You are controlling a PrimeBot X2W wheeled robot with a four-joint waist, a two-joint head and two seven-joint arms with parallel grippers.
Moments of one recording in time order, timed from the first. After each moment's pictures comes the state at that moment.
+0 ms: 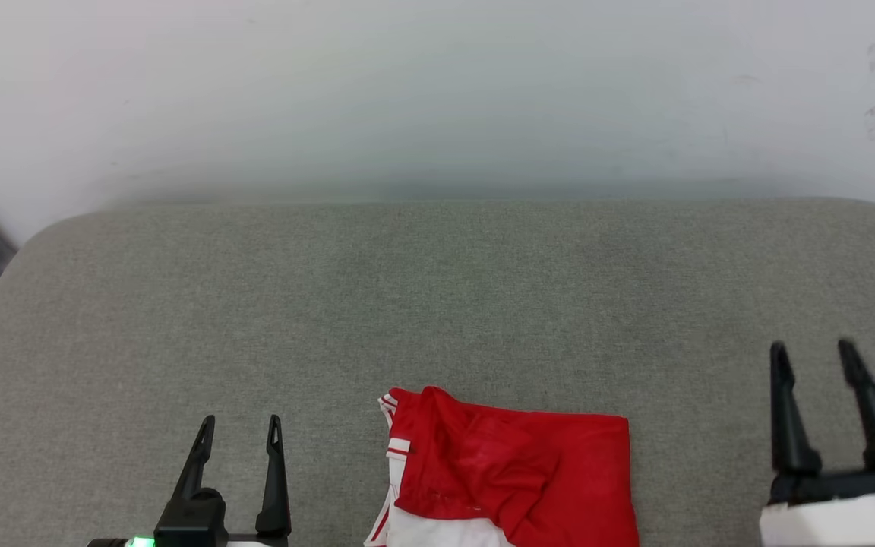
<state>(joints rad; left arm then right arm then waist) 0.14 0.08 -0.09 0.01 -0.03 0.12 -0.26 0.12 -0.06 -0.09 -0.10 0.13 0.13 -0.26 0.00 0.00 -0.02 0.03</state>
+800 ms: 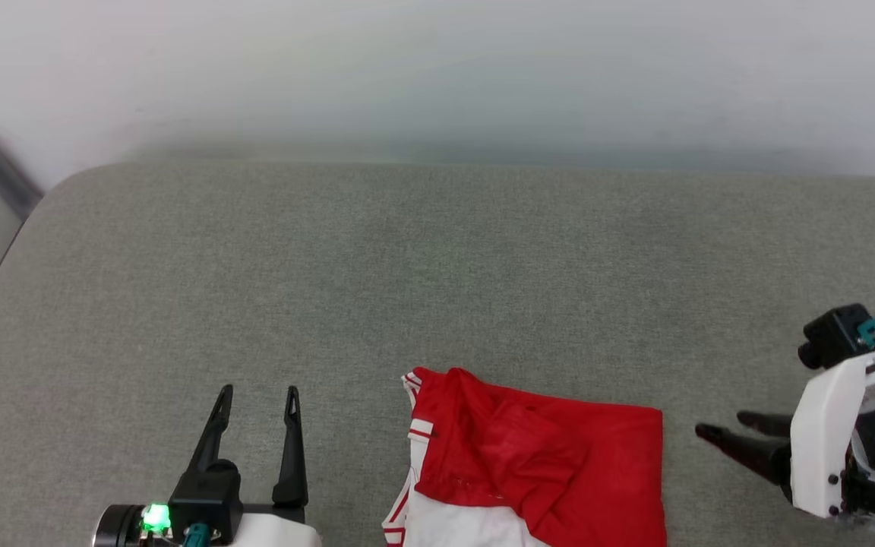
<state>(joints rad) 0.09 0.06 -0.10 0.02 -0.02 0.09 -0.26 -0.23 -0.58 0.28 0.02 0.90 0.13 0.79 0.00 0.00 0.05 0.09</state>
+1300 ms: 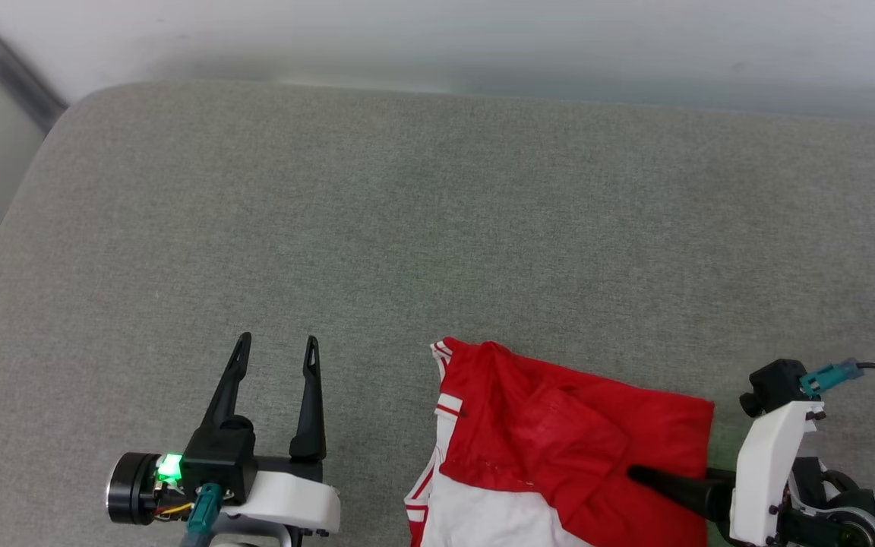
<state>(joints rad) -0.01 0.06 -0.13 0.01 -0.02 0.08 -0.26 -0.17 -0.43 0.32 0.17 1.03 0.13 0.77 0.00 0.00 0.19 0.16</state>
